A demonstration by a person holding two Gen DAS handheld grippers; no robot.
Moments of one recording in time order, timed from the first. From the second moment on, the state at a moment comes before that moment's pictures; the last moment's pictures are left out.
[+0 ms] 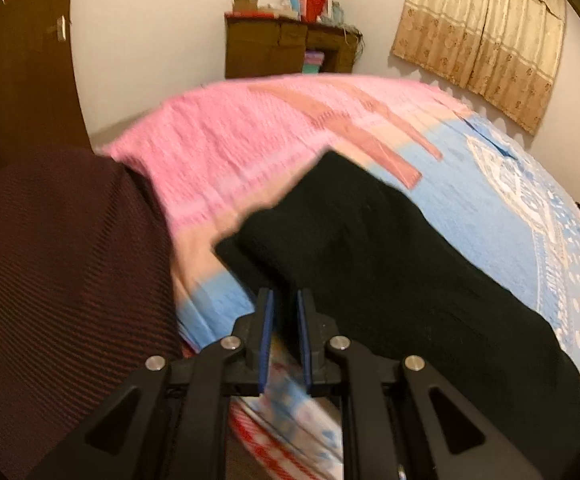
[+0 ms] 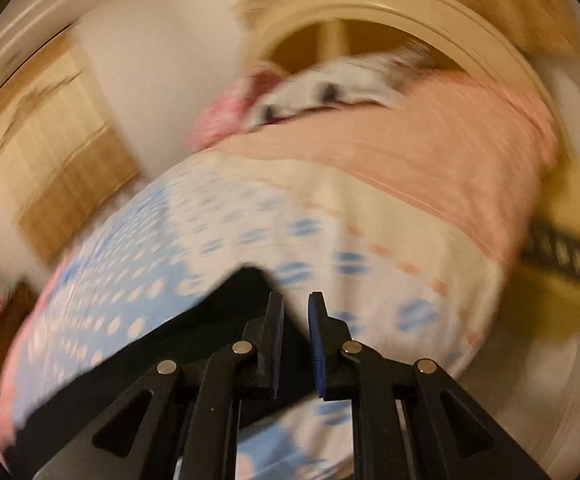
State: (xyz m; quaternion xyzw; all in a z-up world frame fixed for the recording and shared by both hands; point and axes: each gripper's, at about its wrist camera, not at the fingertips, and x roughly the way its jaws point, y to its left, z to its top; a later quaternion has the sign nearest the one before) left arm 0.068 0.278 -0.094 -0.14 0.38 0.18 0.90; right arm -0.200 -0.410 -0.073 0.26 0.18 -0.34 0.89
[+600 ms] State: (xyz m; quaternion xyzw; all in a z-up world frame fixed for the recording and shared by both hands) left arm 0.082 0.295 -0.101 -0.20 0.40 0.13 0.88; right arm -0.010 -0.175 -0.085 0.08 0.31 0.10 0.94
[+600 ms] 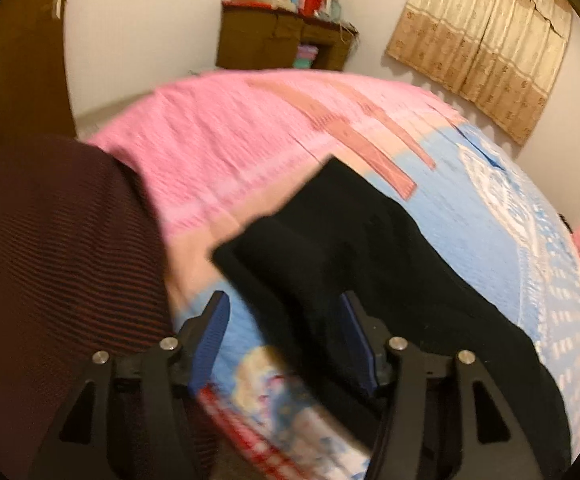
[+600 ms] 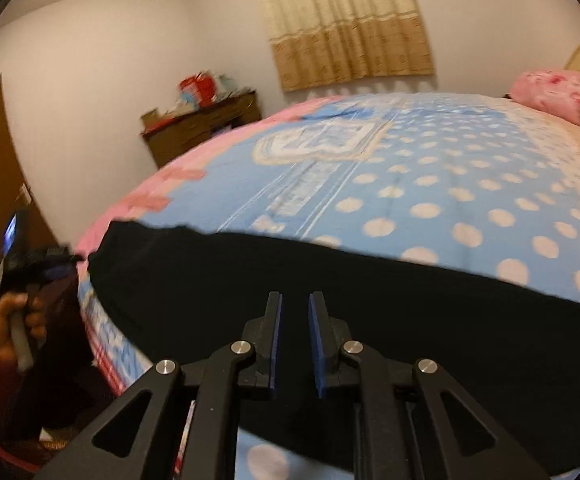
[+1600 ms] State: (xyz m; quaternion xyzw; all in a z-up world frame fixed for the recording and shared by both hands) left arm 0.107 0.311 -0.111 -0.19 0.45 0.14 0.86; right arm -0.015 -0.191 -0.101 0.13 0.35 0.08 0.93
